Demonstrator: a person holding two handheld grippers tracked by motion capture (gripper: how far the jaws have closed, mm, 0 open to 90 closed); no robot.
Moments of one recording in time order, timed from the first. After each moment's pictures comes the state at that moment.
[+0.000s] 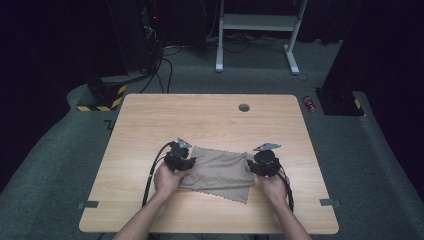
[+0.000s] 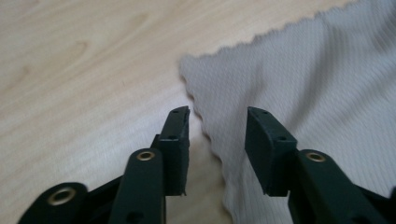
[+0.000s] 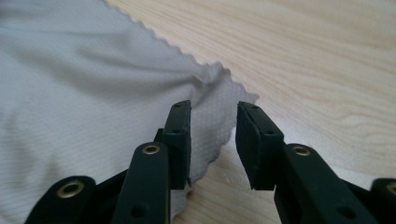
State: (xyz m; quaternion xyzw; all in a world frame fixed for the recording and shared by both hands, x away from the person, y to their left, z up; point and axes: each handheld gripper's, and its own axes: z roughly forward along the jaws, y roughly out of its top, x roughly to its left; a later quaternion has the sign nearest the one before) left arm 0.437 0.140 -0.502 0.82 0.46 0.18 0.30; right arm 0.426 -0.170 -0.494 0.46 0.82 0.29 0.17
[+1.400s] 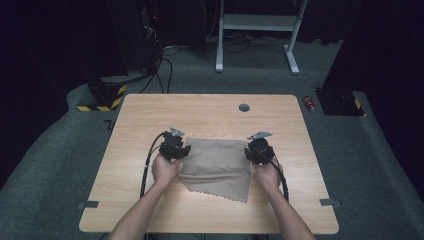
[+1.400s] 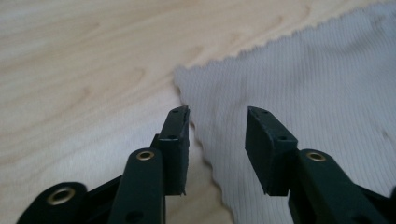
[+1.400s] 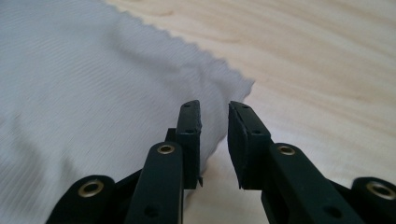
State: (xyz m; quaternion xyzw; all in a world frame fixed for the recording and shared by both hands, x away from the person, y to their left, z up) left arm 0.456 0.167 -0.494 0.79 0.49 0.18 0.32; right arm 0.456 -0.152 -0.485 0.46 0.82 0.28 0.20
